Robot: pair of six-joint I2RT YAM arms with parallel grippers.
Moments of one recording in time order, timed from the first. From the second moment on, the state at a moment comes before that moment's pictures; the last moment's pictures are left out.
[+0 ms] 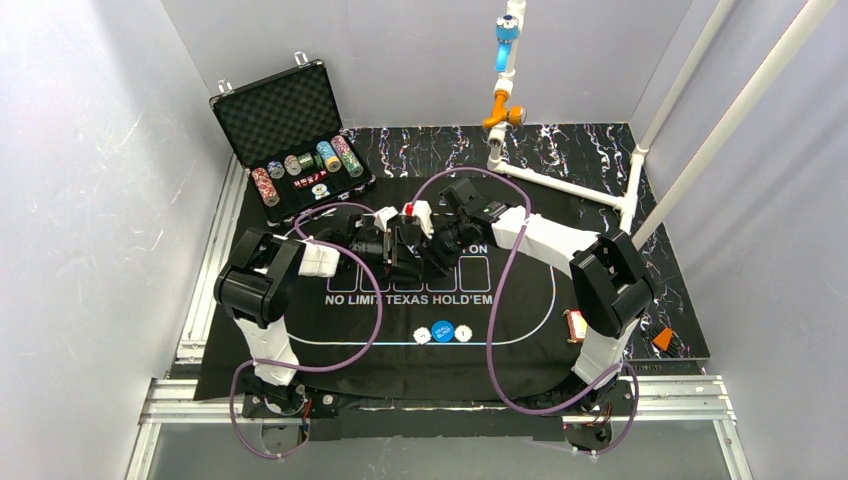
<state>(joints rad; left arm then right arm) -0.36 1.82 0.76 0.39 1.09 -0.88 0.72 1.79 1.27 -0.48 -0.66 -0.34</state>
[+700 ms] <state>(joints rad) -0.33 1.69 0.66 0.20 1.15 -0.70 0.80 1.78 1.20 -0.47 -0.70 -0.34</state>
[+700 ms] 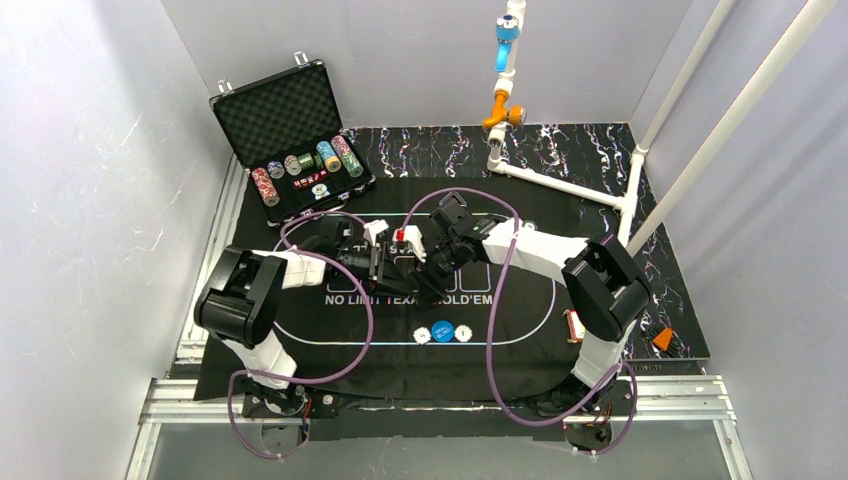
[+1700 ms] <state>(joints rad) 0.46 1.44 0.72 -0.41 0.94 -0.38 1.19 1.95 1.37 -0.64 -0.24 -0.39</state>
